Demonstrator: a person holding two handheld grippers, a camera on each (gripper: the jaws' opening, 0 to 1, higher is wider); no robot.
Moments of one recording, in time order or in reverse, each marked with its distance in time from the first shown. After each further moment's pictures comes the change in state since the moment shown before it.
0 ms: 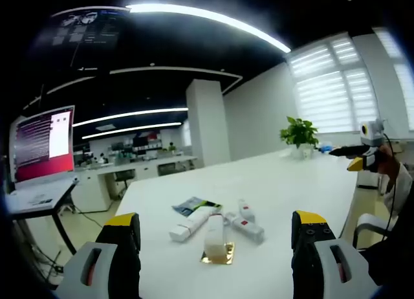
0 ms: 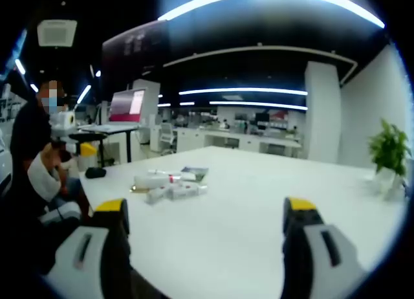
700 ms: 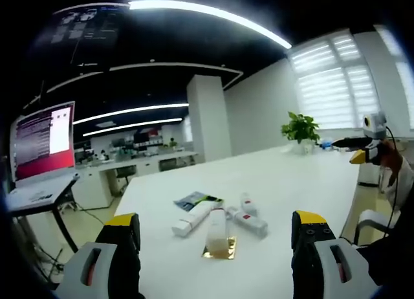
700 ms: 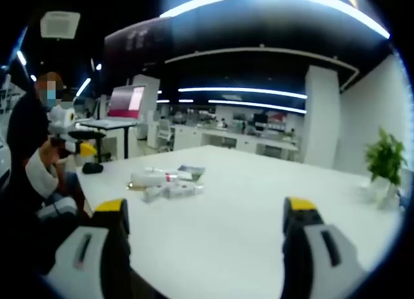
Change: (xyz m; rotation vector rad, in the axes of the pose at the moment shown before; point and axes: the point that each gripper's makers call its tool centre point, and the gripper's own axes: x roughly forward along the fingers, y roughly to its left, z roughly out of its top) left arm -0.001 0.005 -0.007 0.007 0.028 0.019; right arm -0.005 -0.002 0.008 -0.048 0.010 -0.021
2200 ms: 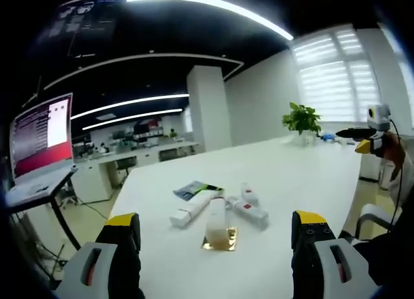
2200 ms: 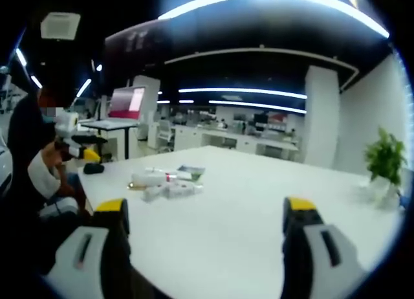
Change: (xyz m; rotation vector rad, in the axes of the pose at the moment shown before) left arm 0.007 -0.002 -0.017 -0.002 0.064 0.002; right arm -0.005 -0.003 -0.001 0.005 0.000 0.009
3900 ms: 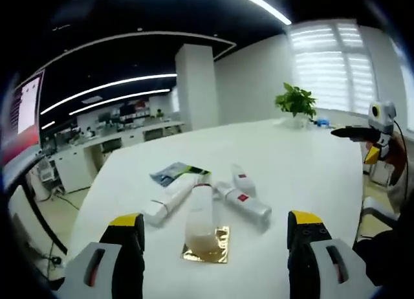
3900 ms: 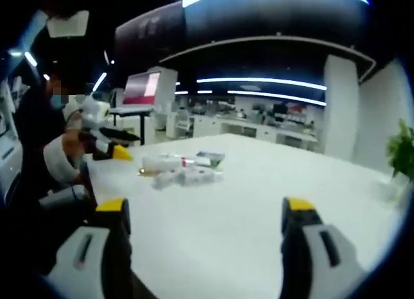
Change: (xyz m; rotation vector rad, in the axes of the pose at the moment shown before) left arm 0.088 -0.014 -0.030 0.006 0.159 -0.088; right arm 0.049 0.023 -0.044 0.003 0.060 0.141
